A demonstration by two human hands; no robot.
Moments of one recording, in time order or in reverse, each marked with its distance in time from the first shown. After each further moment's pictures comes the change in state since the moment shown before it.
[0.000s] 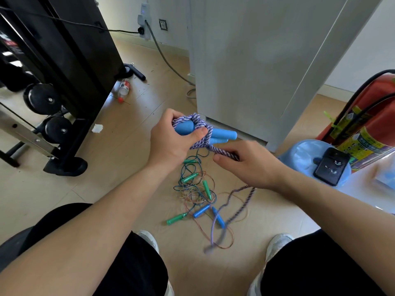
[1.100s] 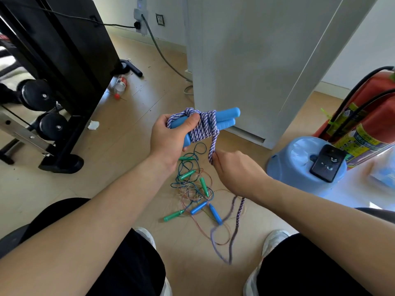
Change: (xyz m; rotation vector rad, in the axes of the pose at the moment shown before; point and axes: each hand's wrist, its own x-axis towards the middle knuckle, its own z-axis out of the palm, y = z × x) left_hand -0.001 0.004 0.016 -0.539 0.017 -0.401; right_hand 0.002 0.010 0.043 -0.201 -0.037 0.128
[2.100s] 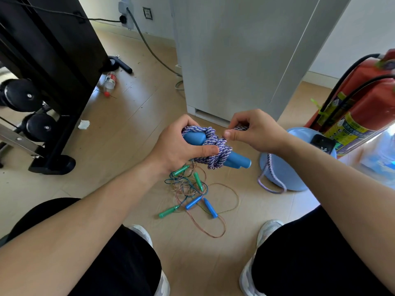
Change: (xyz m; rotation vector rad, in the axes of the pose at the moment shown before) left_hand -0.017 -0.009 0.005 0.470 -0.447 0.231; right_hand 0.020 0.070 -0.060 0.400 0.136 -0.078
